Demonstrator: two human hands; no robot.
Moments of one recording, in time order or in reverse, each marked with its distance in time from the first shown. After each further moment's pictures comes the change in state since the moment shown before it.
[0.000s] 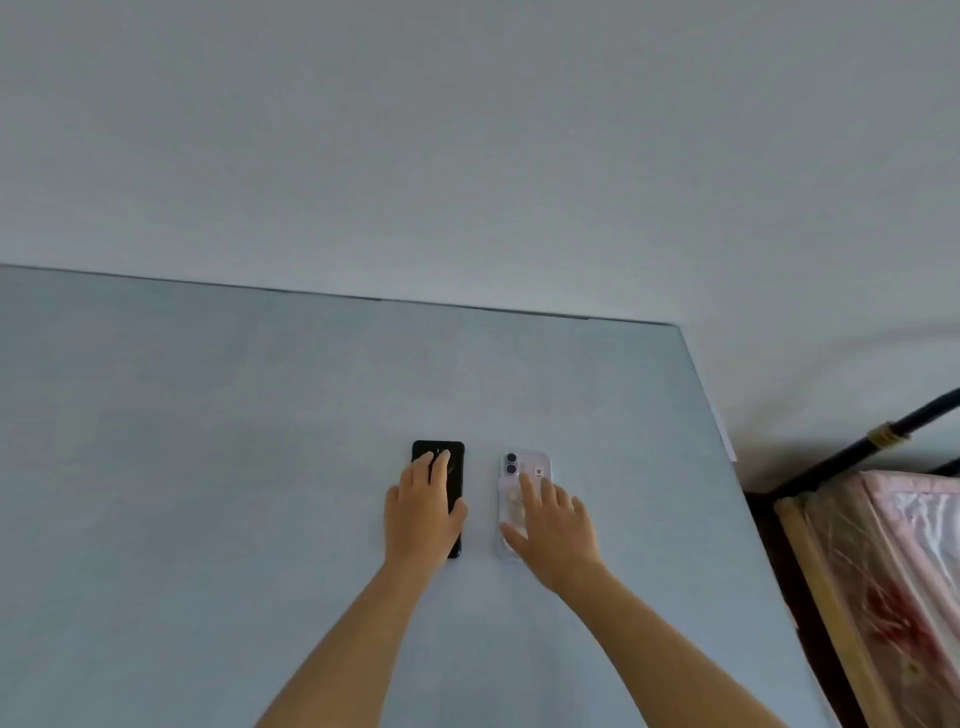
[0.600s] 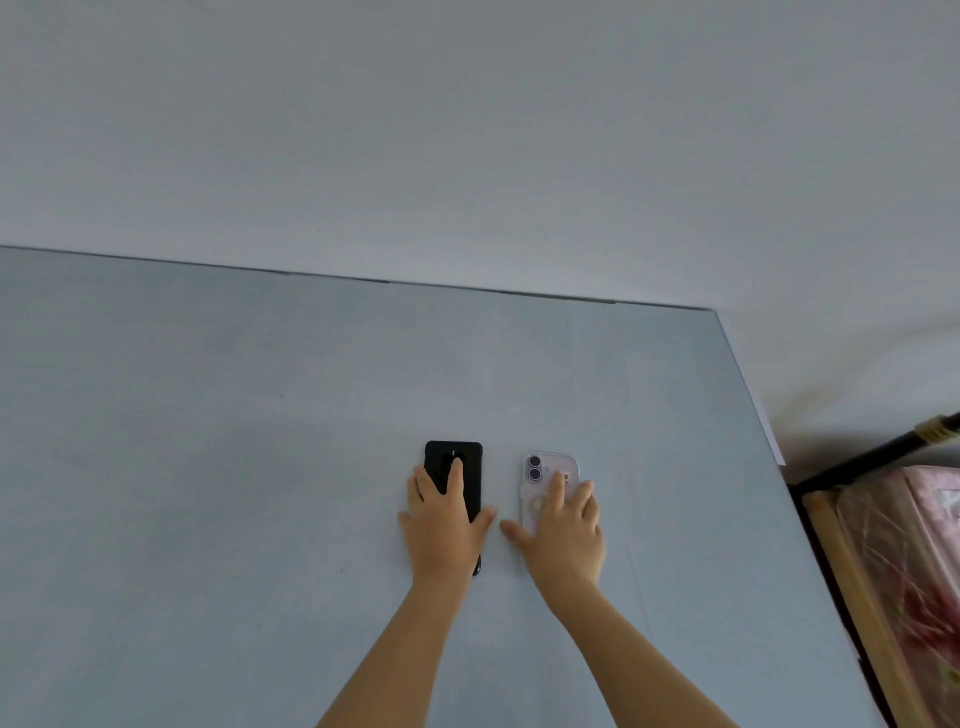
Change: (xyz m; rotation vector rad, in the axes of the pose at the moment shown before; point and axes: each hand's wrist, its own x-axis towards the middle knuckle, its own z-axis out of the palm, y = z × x) left_hand 0.018 -0.001 0.035 0.010 -0.081 -0.262; right_hand 0.039 -0.024 0.035 0.232 -0.022 0.388
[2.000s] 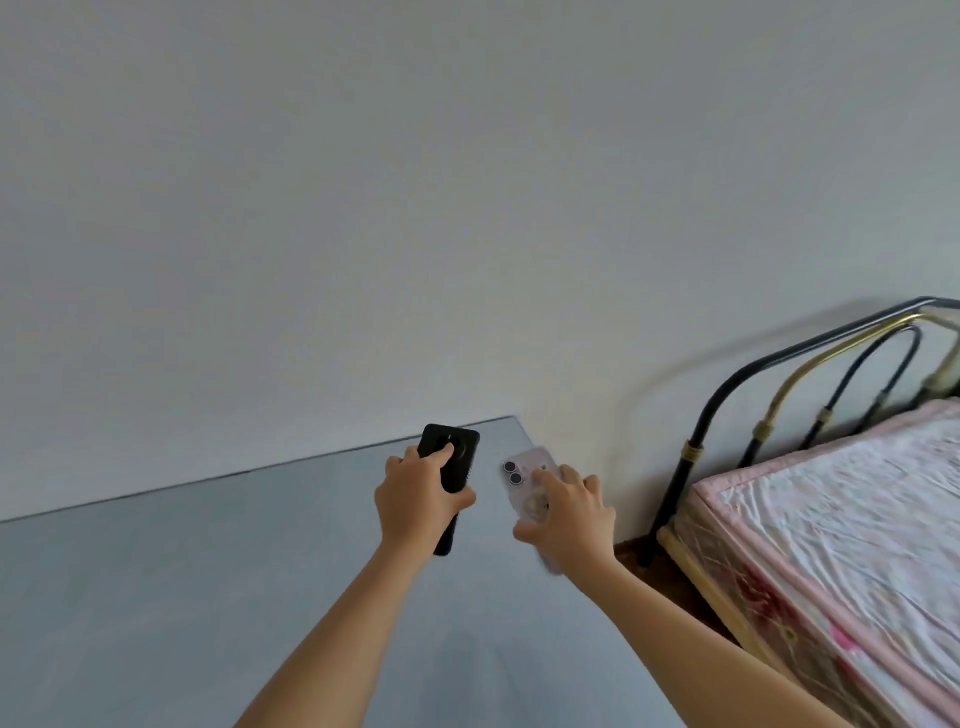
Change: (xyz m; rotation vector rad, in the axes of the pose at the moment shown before) left_hand -0.063 0.184 -0.159 -0.174 0.209 0.588; right_hand -0.093 0.133 -0.207 0.222 0.464 0.048
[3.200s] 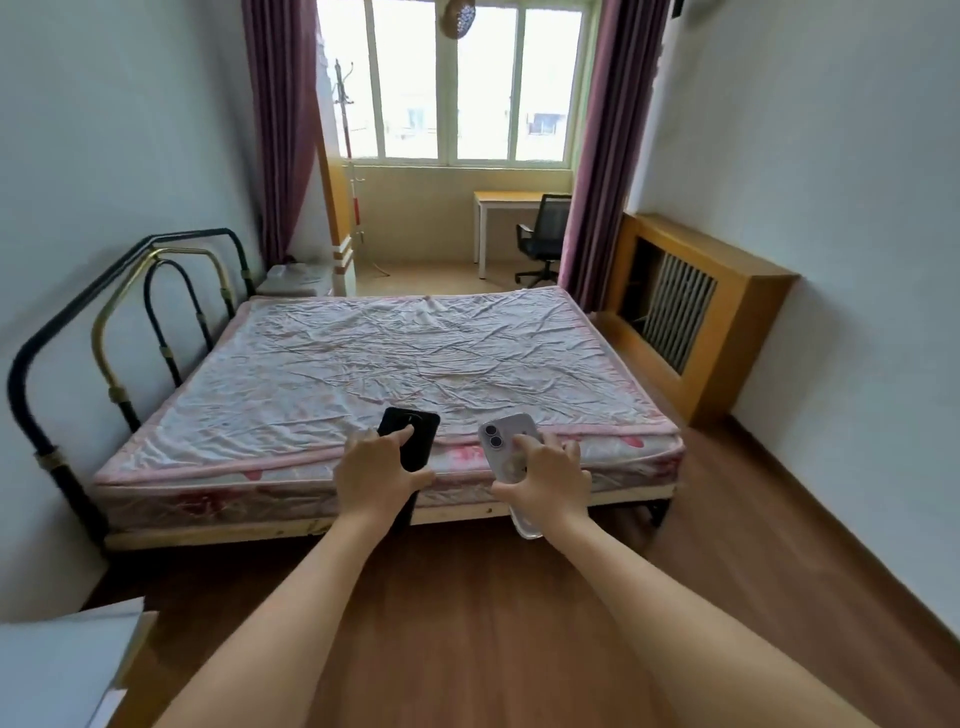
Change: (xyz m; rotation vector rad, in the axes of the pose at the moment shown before) left_hand -0.495 0.344 0.037 -0.238 -0.541 1.201; right_hand -0.622 0.235 -0.176 -0.078 0.571 1.201
